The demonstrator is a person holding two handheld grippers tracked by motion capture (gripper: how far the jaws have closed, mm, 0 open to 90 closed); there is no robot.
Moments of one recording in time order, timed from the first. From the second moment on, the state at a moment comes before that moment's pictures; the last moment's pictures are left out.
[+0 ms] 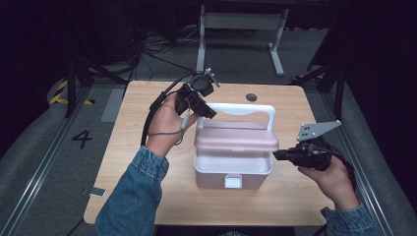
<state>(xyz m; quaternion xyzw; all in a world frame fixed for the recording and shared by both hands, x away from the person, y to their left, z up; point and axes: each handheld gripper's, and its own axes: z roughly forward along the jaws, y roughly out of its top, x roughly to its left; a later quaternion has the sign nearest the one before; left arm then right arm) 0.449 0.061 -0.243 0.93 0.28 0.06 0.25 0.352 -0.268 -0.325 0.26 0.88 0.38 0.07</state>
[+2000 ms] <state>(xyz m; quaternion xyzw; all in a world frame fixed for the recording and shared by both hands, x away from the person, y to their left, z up) 0.365 0.120 -0.264 0.93 0.26 0.11 0.22 0.360 -0.260 -0.316 0.27 0.85 0.44 0.08</state>
